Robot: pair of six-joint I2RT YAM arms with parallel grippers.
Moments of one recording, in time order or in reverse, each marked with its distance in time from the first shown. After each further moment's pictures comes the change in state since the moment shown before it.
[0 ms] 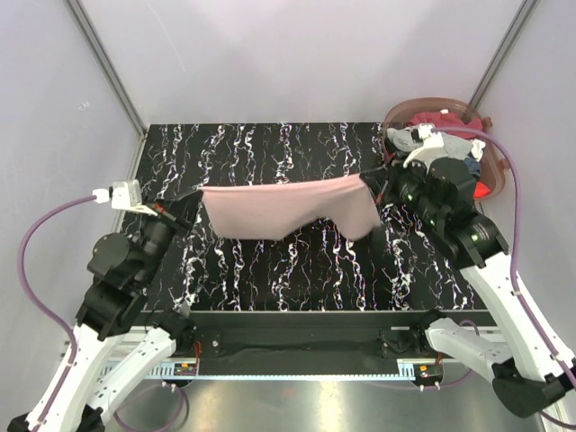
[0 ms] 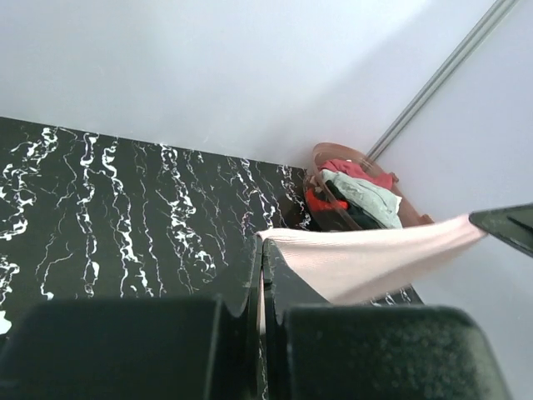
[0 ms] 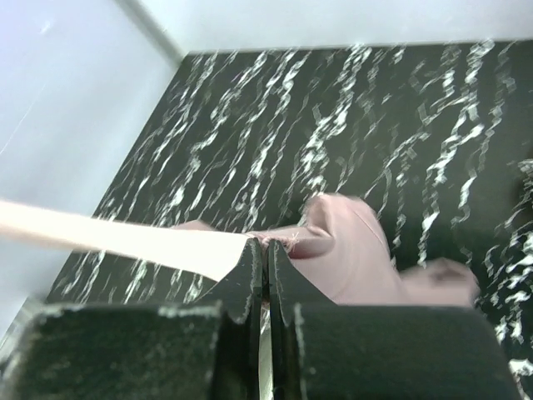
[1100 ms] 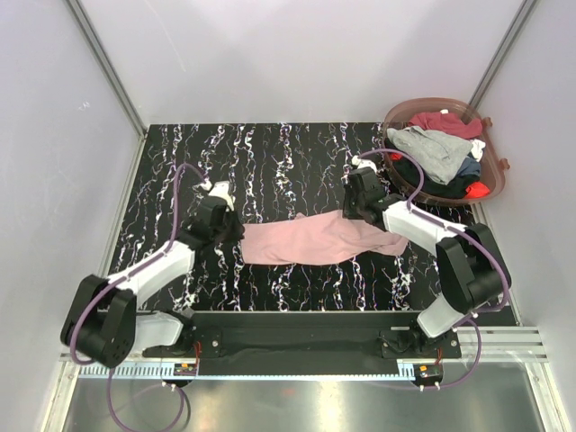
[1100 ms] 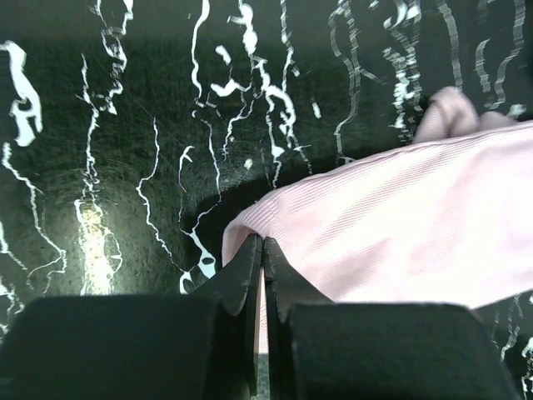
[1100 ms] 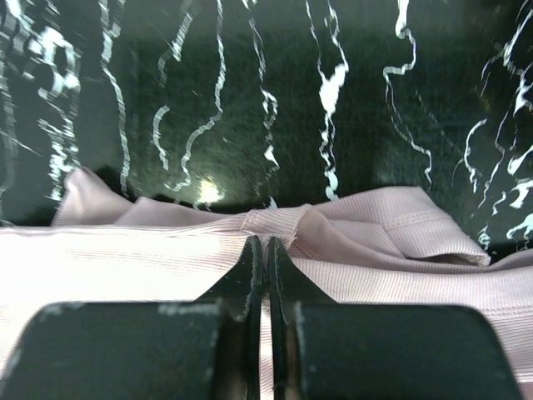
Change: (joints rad) left arm 0.088 0.785 -0.259 0.211 0.139 0.019; right arm -0.005 0.649 -0.250 0.267 0.201 -0.001
